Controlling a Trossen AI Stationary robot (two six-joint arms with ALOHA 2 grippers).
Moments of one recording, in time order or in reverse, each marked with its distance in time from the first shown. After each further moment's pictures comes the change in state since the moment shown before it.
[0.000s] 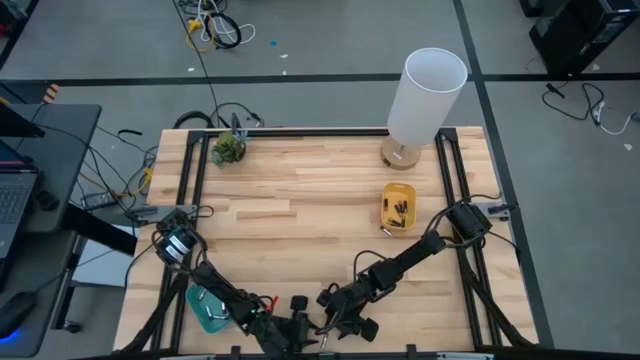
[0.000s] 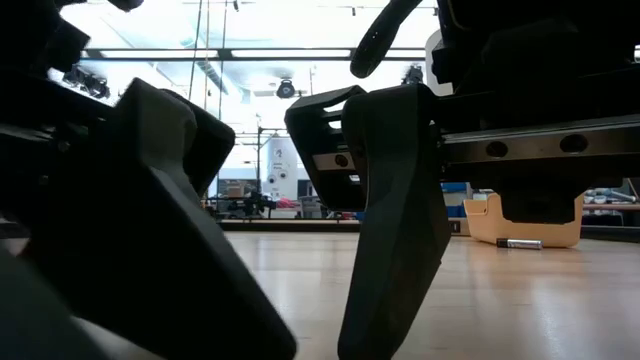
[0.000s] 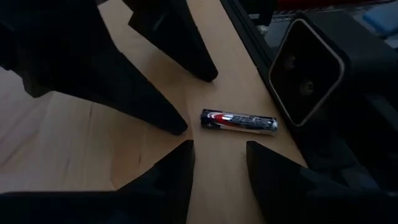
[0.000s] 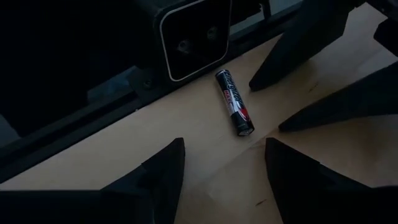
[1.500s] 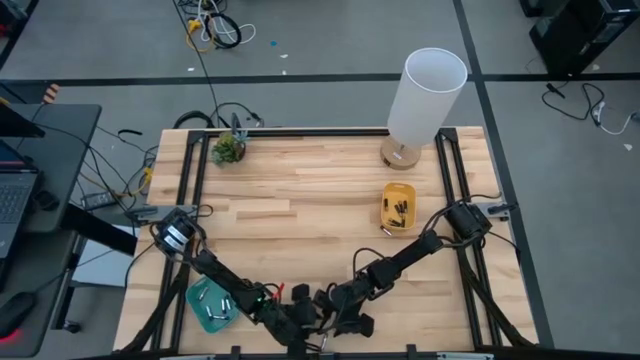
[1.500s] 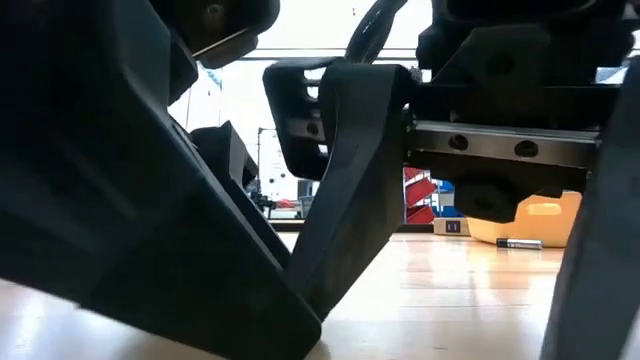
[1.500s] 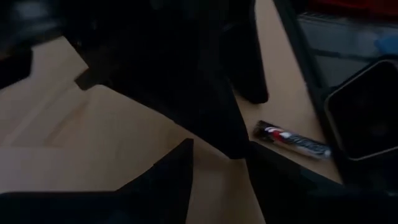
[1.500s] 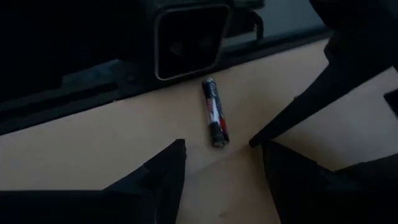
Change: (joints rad) left arm 0.065 -0.058 -0.001 -0.146 0.127 -0.234; right arm -0.007 0.010 -0.002 0.083 0.005 -0.191
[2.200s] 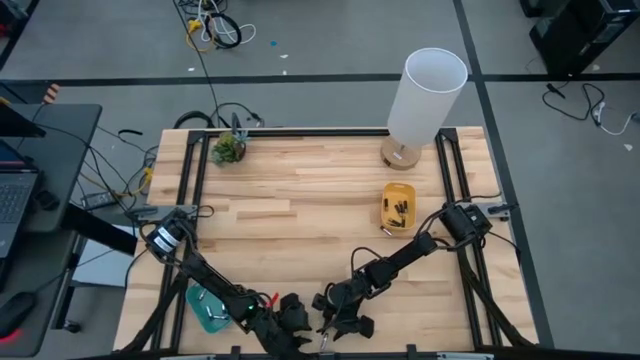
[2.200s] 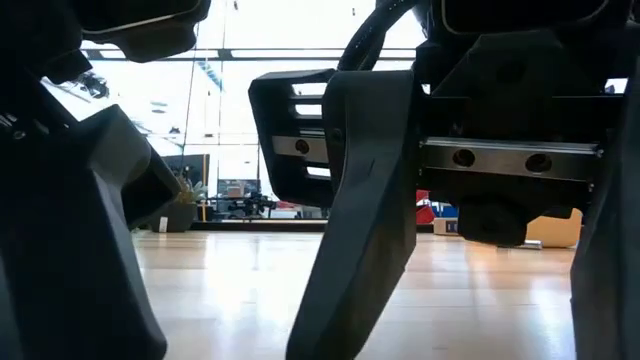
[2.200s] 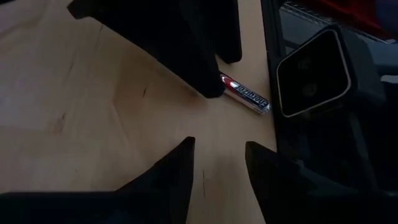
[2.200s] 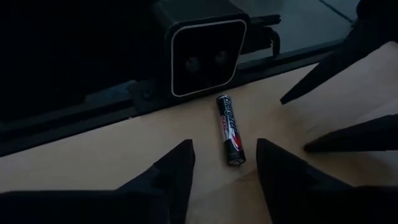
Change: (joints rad) left arm -0.089 -0.007 0.005 -0.142 0.093 -0.291; right arm -0.014 0.048 0.004 0.085 -0.120 0.030
